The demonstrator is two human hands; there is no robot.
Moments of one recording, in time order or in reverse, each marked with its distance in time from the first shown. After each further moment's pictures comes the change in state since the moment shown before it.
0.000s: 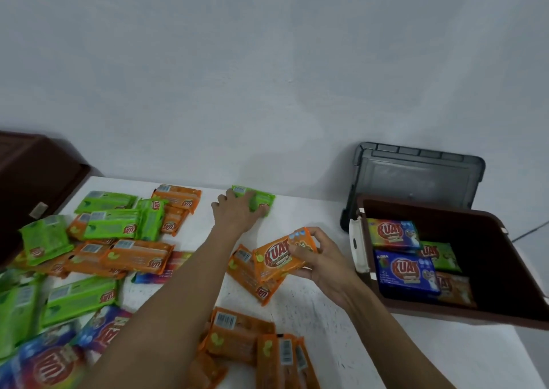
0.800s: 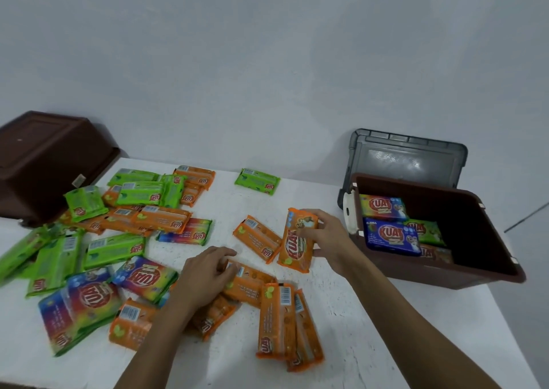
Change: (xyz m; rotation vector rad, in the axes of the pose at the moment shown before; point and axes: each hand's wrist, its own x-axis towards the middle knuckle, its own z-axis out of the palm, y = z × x) left_hand -0.214 -0.081 0.023 -0.378 0.011 0.173; right_hand -0.044 0.002 0.000 -0.328 0.070 -0.077
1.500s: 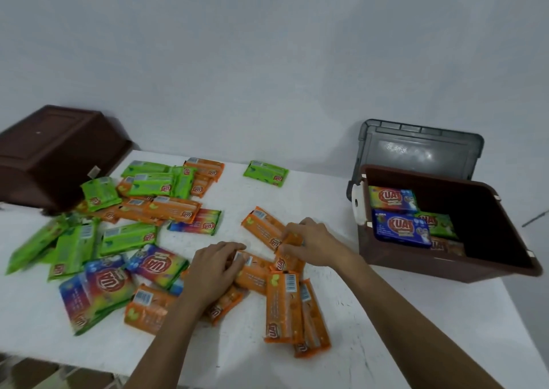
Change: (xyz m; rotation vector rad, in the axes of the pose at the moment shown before) left_hand -0.012 -0.002 0.010 0.111 0.100 0.054; right_hand 0.015 0.026 0.018 -1.099 -0.272 -0.164
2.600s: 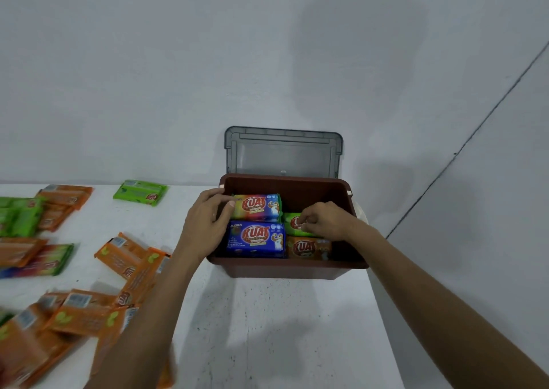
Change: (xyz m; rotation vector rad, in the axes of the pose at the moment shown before) left_hand 0.131 0.271 0.068 -0.295 0.185 0.085; right_hand -0.095 0.253 -0.161 -0.071 0.119 0.074
